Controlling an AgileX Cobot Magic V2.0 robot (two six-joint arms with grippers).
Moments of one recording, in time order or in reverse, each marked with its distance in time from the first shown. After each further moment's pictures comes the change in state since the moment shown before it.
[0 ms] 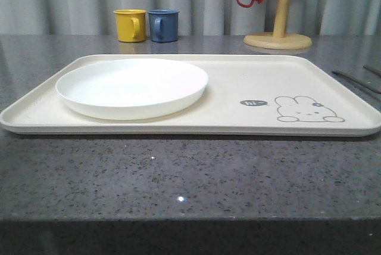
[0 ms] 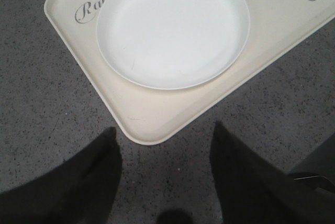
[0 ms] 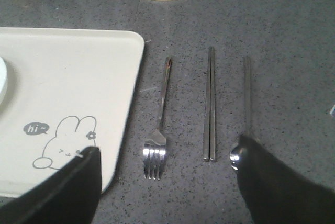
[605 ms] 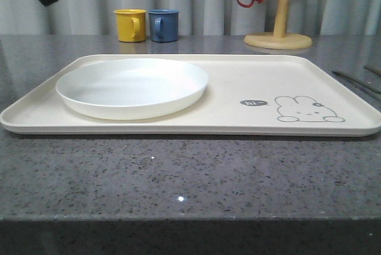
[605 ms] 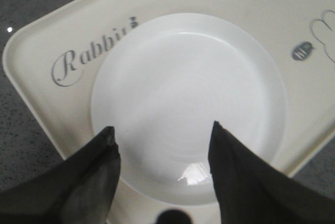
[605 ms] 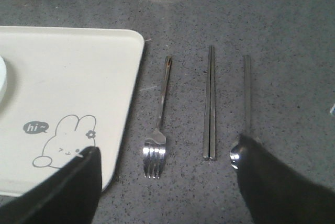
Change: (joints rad) left arm 0.325 0.625 -0.469 -0.502 0.112 0.504; right arm 0.000 0.000 0.000 0.000 0.002 0.000
